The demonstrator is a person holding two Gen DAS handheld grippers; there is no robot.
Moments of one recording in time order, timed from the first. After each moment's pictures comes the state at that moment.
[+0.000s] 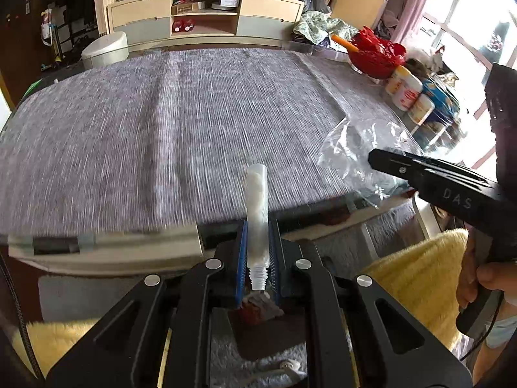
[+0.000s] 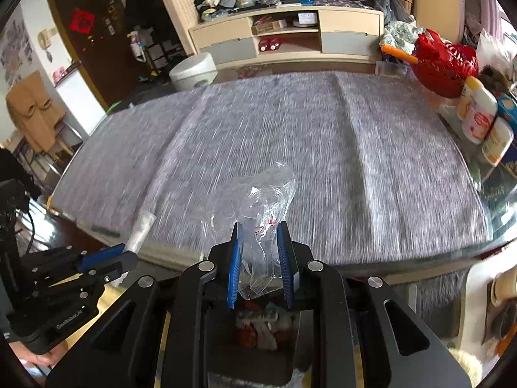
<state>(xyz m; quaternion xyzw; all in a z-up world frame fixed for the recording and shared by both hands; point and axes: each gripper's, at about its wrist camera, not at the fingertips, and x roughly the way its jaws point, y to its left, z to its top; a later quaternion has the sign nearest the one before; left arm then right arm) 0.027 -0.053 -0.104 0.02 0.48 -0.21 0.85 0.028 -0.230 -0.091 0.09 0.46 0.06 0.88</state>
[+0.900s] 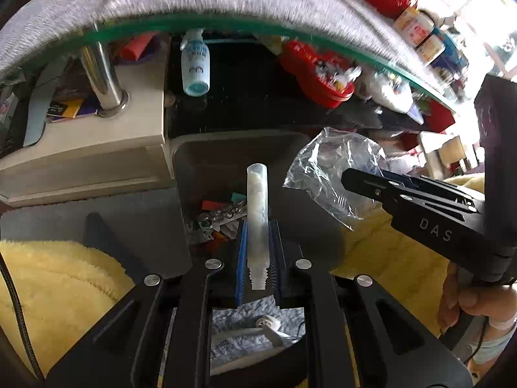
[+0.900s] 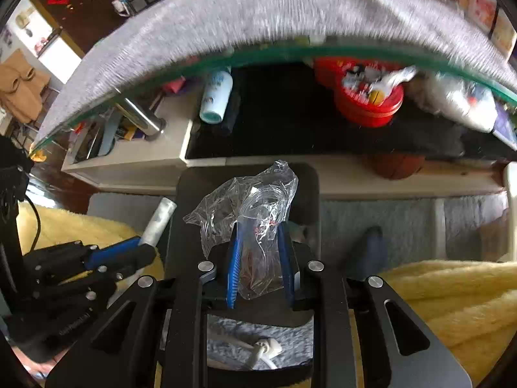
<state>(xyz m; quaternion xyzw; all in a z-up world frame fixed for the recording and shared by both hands) -0.032 -0.055 -0.241 -0.01 0.58 -0.22 0.78 -0.034 -0.207 -0.234 0.11 0.57 0.05 0.81</state>
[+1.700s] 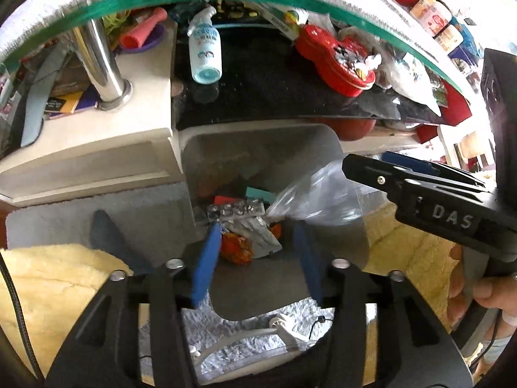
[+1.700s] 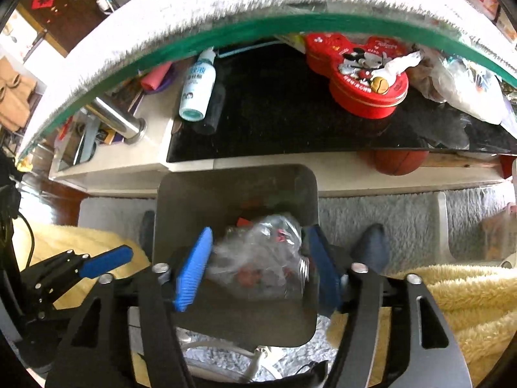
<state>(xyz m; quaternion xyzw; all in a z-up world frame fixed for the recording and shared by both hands) -0.016 -0.053 -0.256 0.01 0.60 -0.21 0.77 -0.012 -0.214 -0.243 0.12 0.58 0.03 0.81</state>
